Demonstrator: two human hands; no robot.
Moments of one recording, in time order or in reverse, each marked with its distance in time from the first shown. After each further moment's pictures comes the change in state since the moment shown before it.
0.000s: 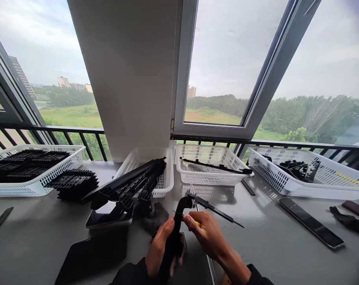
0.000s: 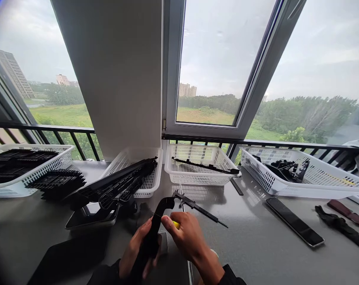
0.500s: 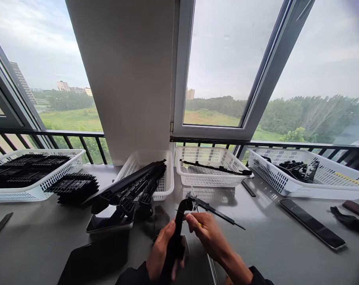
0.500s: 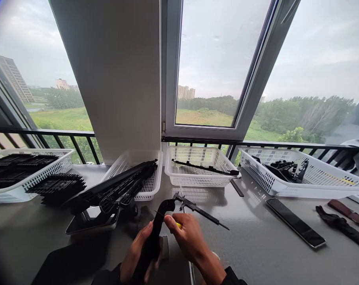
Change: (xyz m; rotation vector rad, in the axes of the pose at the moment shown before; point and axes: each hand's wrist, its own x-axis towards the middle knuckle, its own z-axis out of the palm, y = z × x) left_hand 0.005 -0.008 -0.006 0.047 0.009 -0.036; right_hand 0.003 -0.001 0.001 0.120 -0.012 0.051
